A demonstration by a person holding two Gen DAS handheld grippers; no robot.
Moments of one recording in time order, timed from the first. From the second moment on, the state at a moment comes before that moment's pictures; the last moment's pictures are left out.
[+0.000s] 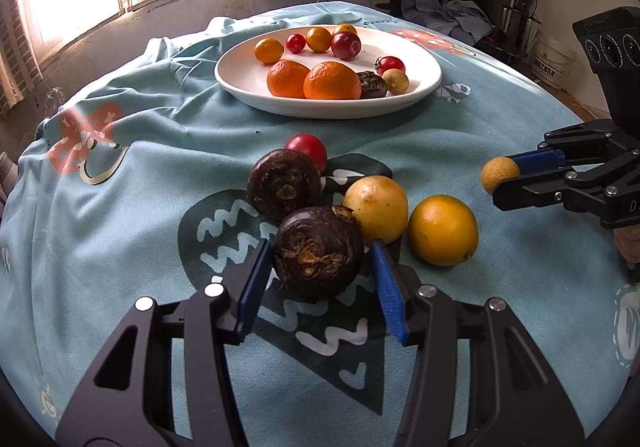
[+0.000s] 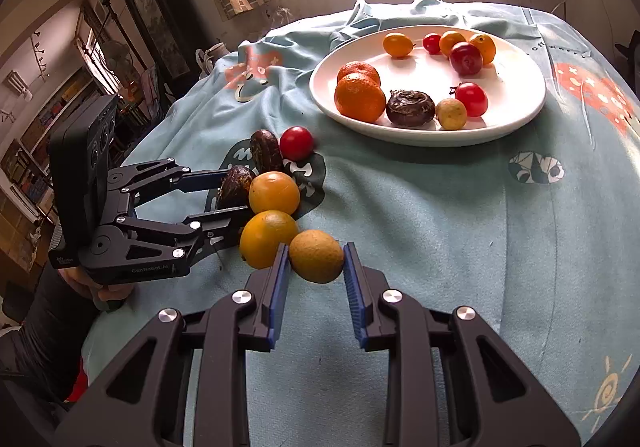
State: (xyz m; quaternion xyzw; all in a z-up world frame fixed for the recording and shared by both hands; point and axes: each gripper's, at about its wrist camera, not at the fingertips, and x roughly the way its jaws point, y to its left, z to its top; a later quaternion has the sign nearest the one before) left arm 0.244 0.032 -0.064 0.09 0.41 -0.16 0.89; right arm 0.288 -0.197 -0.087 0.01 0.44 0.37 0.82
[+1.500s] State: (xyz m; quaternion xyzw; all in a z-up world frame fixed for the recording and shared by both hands) left arm 0.357 0.033 0.020 -0.05 0.36 -0.08 0.93; right arm 0.388 -0.222 -0.046 0.11 0.30 0.28 0.91
